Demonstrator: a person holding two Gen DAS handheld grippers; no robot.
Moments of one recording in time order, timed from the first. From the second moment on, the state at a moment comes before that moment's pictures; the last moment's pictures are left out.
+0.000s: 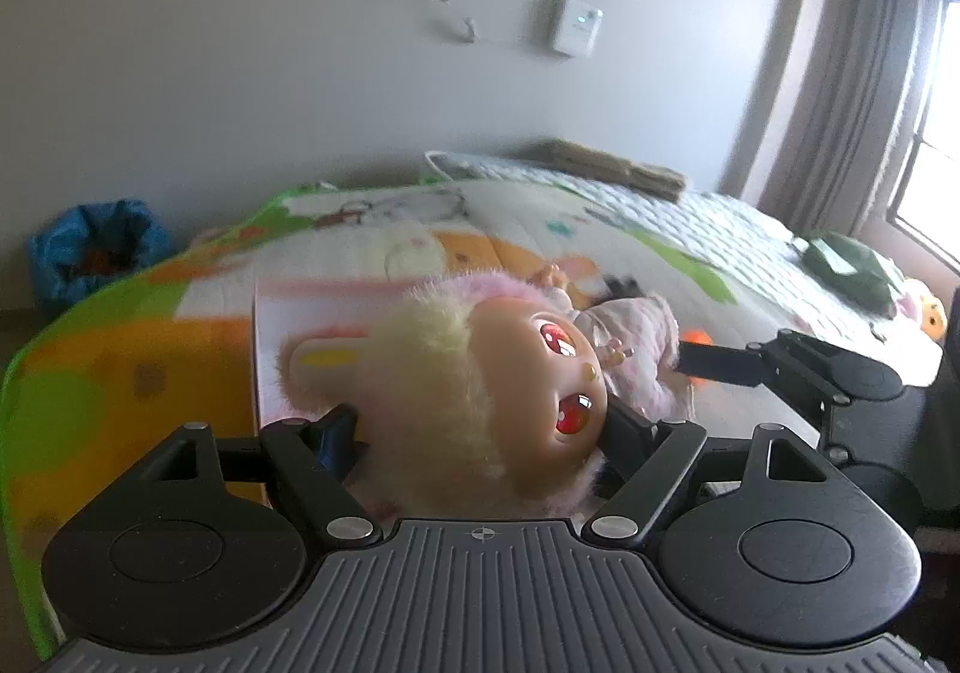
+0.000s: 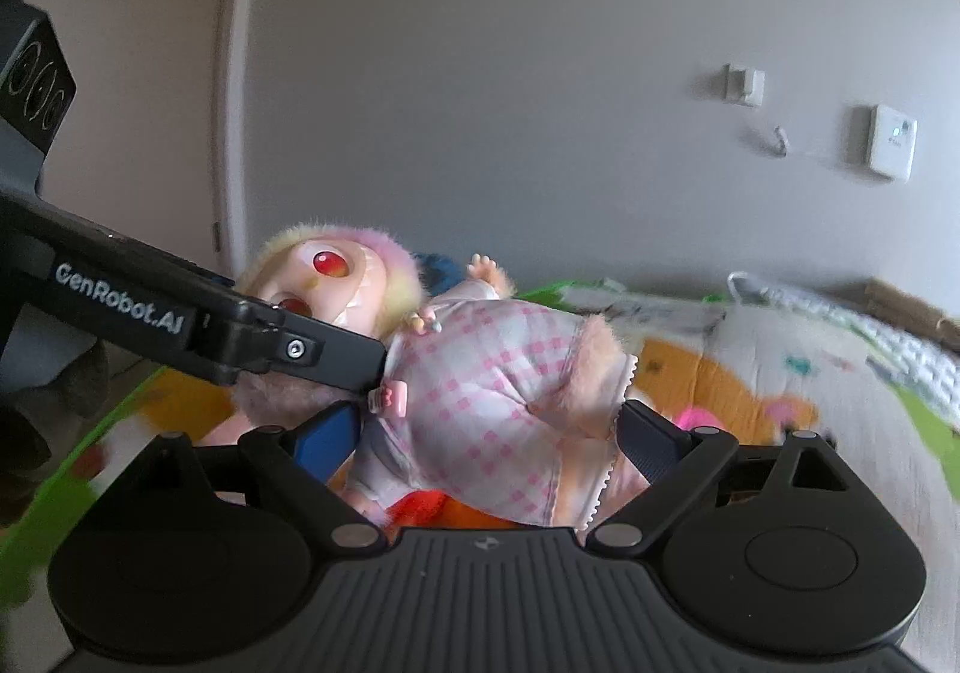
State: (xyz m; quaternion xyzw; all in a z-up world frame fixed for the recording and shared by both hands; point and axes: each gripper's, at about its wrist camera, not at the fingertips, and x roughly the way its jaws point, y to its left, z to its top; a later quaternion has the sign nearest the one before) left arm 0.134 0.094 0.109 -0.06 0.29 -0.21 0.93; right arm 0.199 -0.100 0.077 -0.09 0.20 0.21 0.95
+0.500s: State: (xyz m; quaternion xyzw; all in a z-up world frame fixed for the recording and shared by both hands) left arm 0.248 0.125 0.085 -0.11 0.30 -0.15 0.94; right arm 0.249 -0.128 0.047 -0.03 0.22 0.19 0.96
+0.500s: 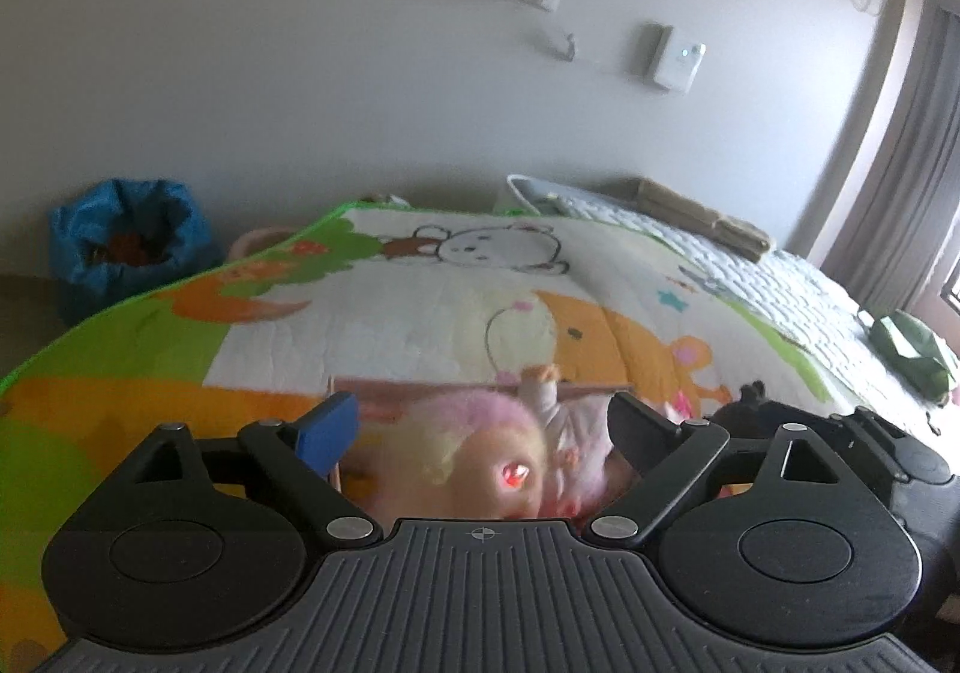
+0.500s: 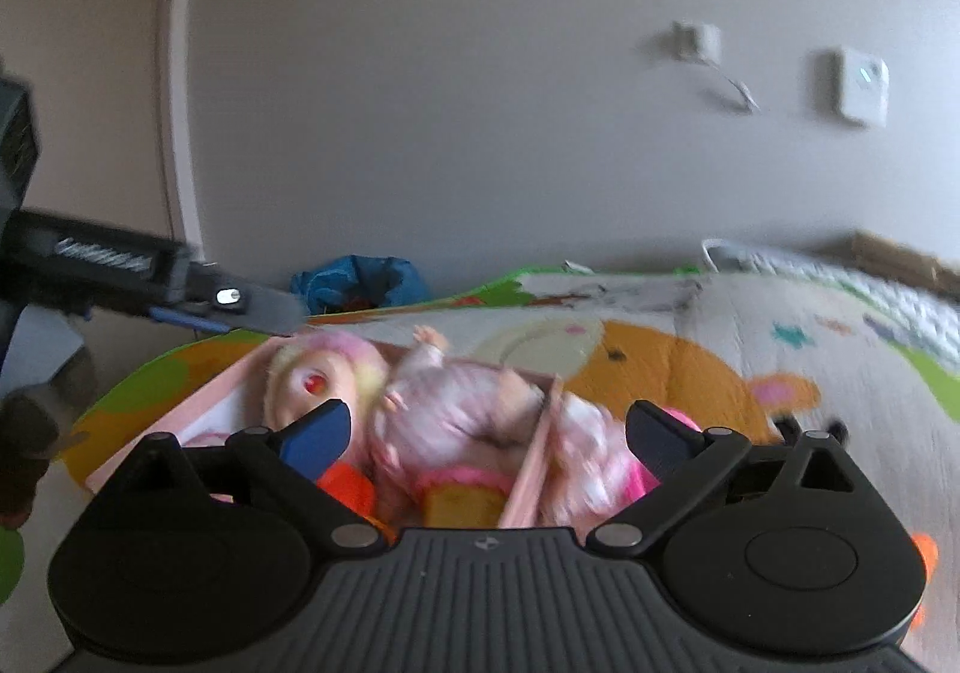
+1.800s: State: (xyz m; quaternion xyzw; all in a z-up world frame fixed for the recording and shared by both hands) left arm 0.088 0.017 0.000 -0.06 0.32 -0.18 0.93; right arm 0.254 -0.204 0.016 -0.03 0.26 0.10 0.96
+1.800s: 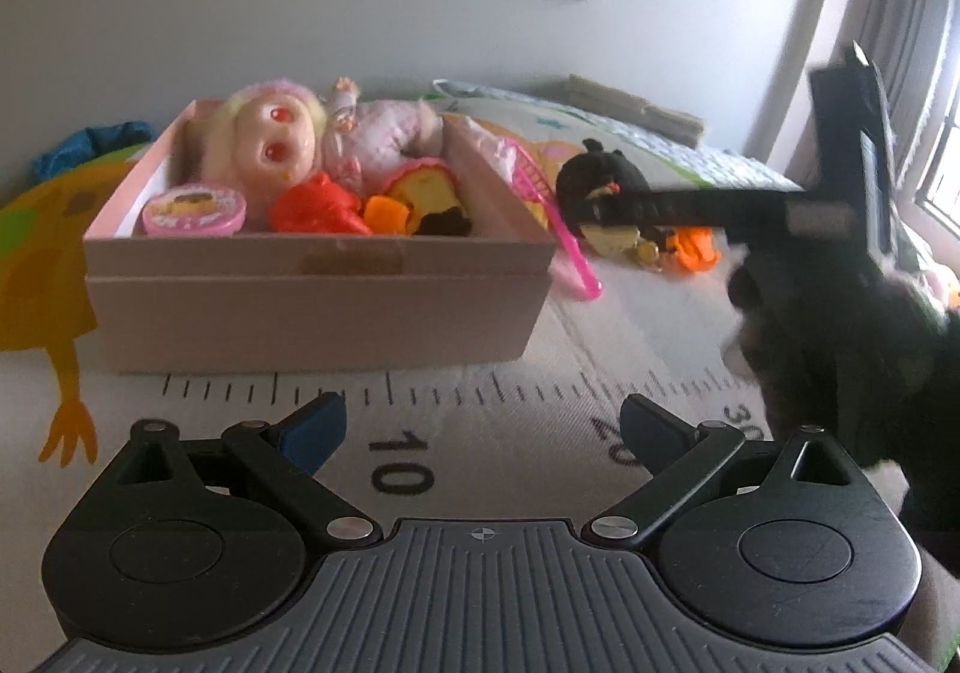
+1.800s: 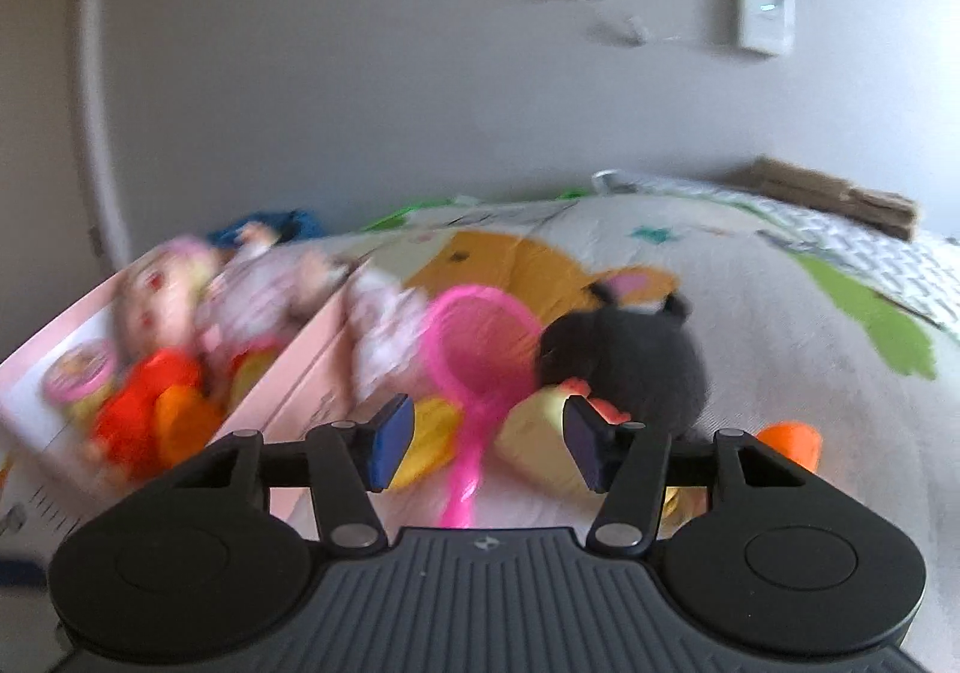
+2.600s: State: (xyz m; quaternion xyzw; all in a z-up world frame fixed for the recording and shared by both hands) left arm 0.296 -0.085 0.068 -0.07 0.36 -0.22 0.91; right arm 0.301 -0.361 0.007 0.20 0.28 0.03 0.94
